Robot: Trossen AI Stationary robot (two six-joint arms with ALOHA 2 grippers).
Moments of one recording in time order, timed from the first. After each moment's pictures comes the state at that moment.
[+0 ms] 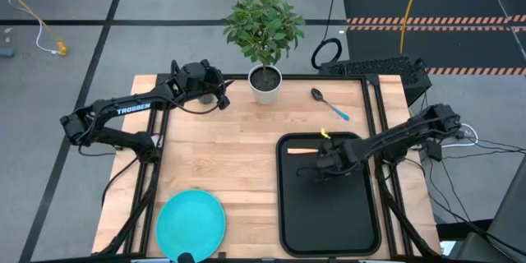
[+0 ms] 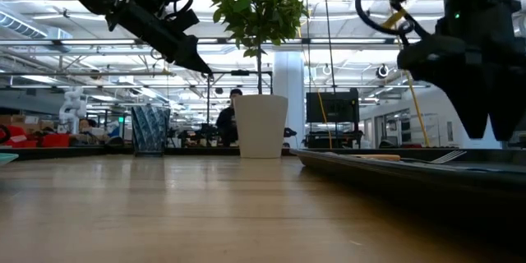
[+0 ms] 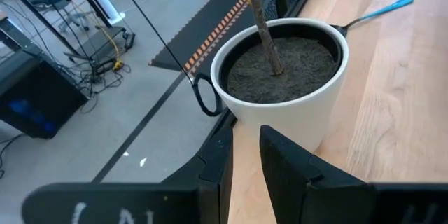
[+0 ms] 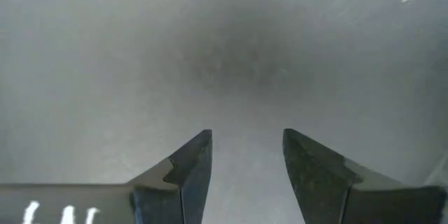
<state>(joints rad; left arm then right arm) 0.61 1.24 0.75 0.09 -0.02 0.31 0.29 1.46 0.84 -0.90 -0.09 1.61</state>
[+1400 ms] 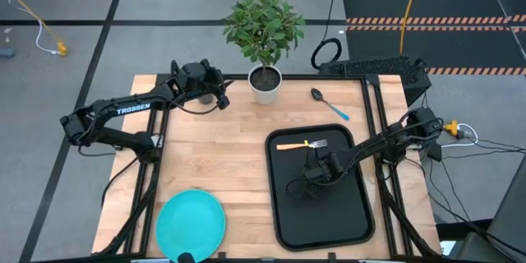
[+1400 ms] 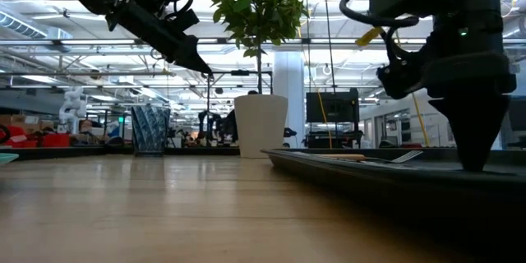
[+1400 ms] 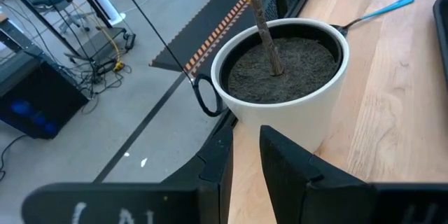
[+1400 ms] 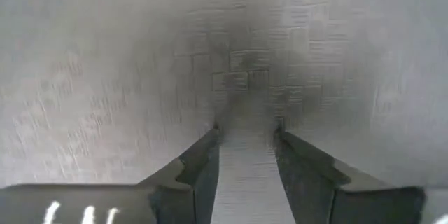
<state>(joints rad) 0.61 1.24 0.75 0.09 -0.02 0.32 0.33 1.69 0.84 -0.73 -0.01 1.05</state>
